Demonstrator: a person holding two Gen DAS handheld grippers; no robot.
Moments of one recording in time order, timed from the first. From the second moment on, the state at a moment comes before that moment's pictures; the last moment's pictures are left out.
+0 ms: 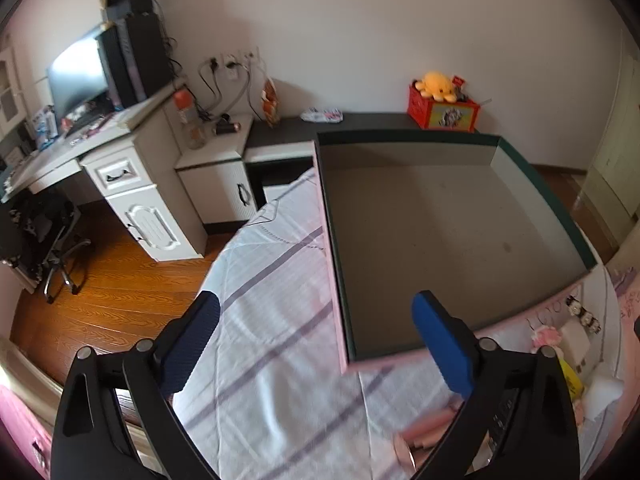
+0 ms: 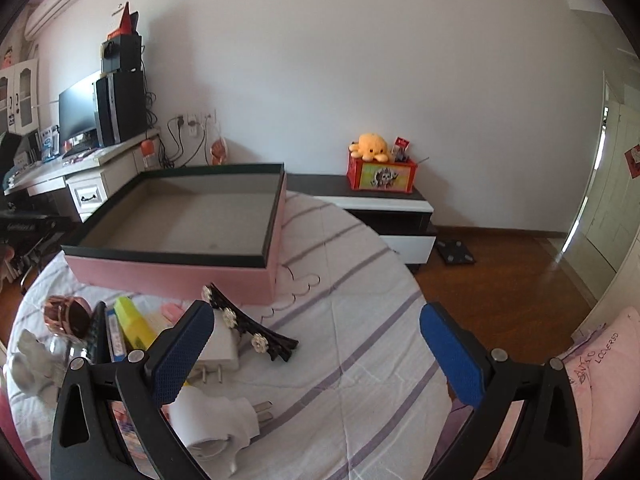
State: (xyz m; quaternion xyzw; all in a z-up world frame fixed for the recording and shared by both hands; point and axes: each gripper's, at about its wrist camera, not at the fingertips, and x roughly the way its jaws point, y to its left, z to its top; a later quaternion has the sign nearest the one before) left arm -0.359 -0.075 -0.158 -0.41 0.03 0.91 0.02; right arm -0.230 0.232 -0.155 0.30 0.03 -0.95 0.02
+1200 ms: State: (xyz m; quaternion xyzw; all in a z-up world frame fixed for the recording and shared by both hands) left arm -0.314 -0.111 -0.217 -0.48 -0.03 0.88 -0.02; right arm -0.207 0.219 -0.194 0.38 -0.02 -0.92 0.13
